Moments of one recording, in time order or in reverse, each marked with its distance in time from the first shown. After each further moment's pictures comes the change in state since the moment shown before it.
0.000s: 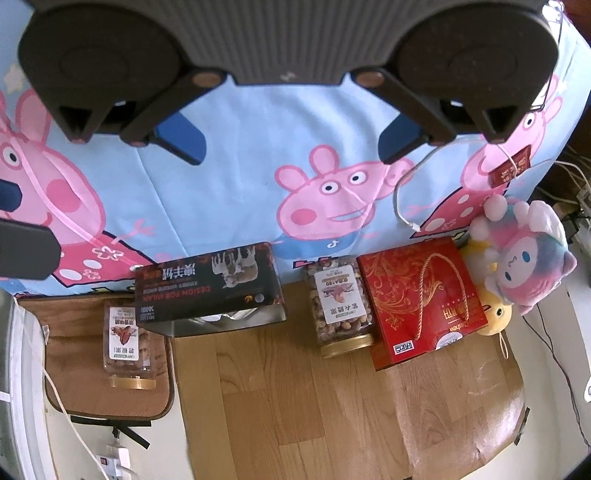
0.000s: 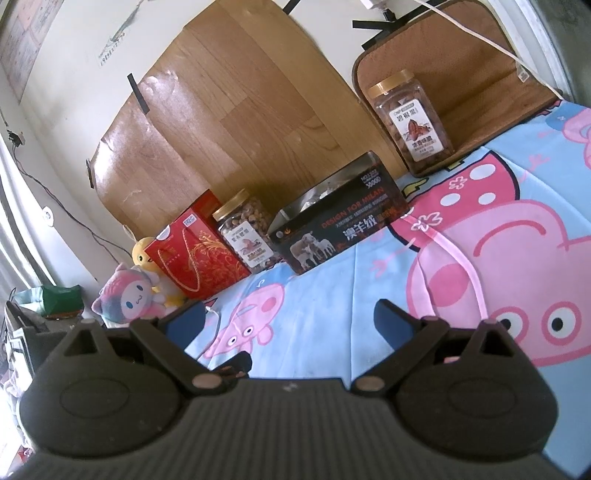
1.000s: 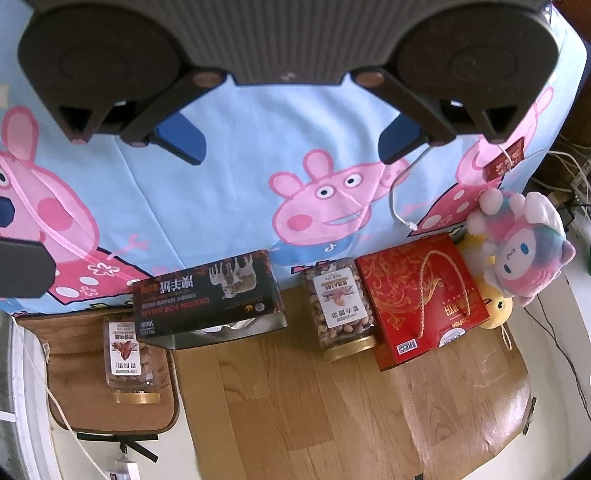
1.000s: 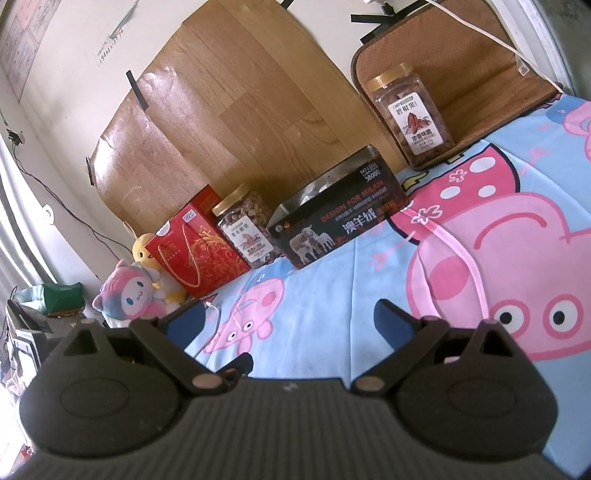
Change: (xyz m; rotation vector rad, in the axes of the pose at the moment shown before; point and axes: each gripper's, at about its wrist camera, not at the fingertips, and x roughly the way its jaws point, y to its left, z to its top) left arm 0.006 0.000 -0.004 0.057 0.008 0.014; right arm 0.002 -0.002 -0.002 0.010 0.012 0.004
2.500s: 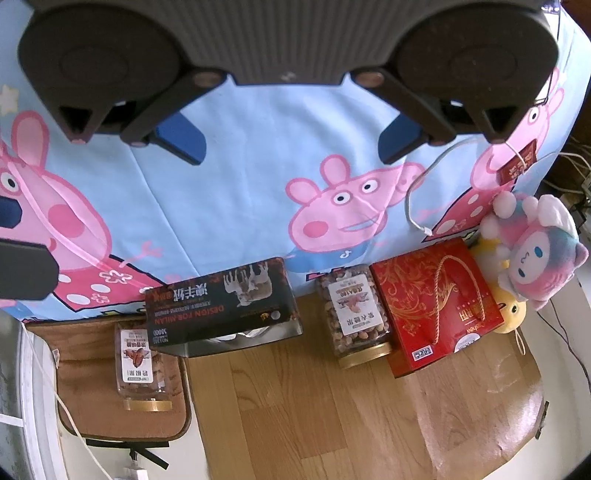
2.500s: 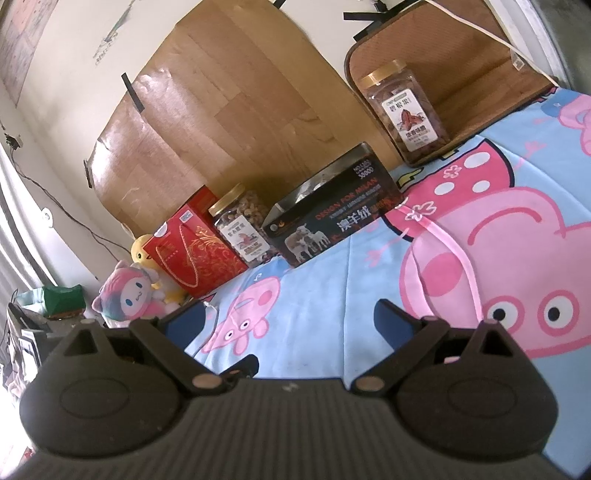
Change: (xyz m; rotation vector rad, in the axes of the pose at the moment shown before) left arm 0.004 -0.005 0.000 0.009 0.023 -0.040; right arm -0.003 -0.006 -0.002 0.014 0.003 0.001
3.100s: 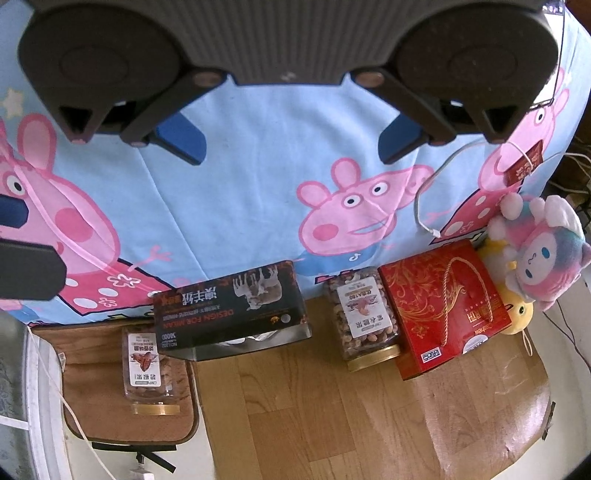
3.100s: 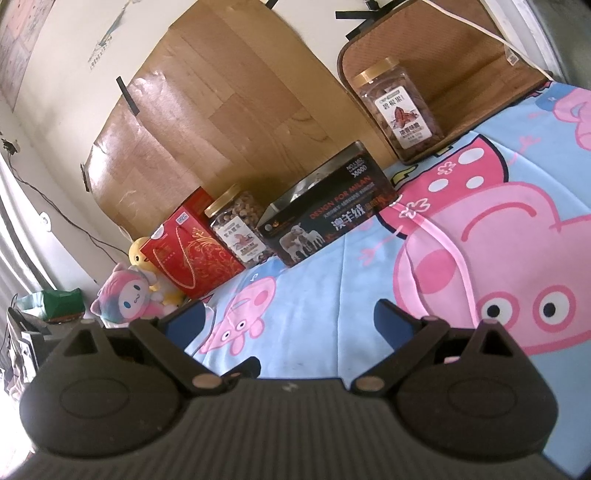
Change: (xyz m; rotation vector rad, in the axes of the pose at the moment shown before) left arm 0.001 -0.002 0.000 0.006 0.008 -0.021; right arm -0.001 -0.005 0.002 0.017 0.004 0.000
